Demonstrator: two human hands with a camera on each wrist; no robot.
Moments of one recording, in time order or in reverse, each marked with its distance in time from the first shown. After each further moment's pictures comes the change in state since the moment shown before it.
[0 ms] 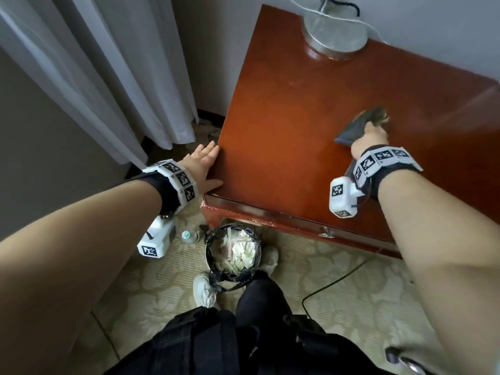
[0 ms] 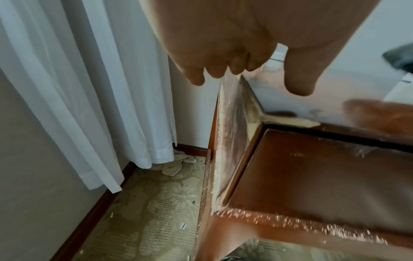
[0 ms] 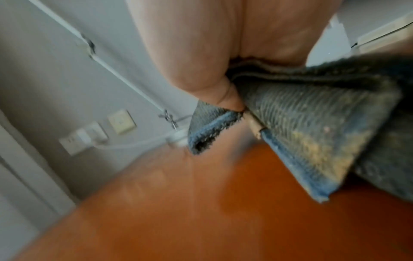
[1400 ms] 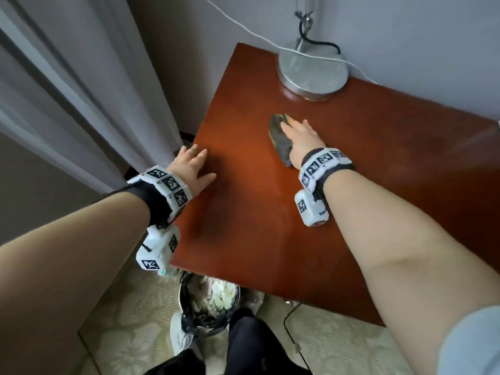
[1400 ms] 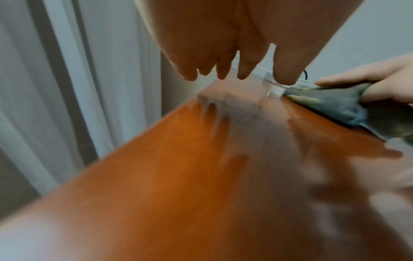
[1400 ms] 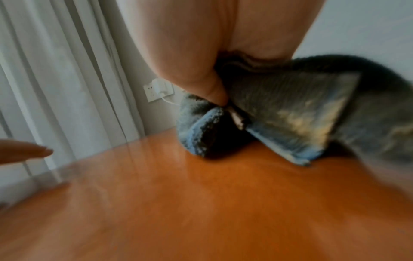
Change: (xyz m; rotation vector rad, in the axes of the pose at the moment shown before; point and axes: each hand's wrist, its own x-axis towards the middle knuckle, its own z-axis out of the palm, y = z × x) left_hand 0.094 0.072 -0.059 -0.153 0.207 -0.158; right_hand 0.118 -0.066 -0.012 -0.255 -0.160 -0.672
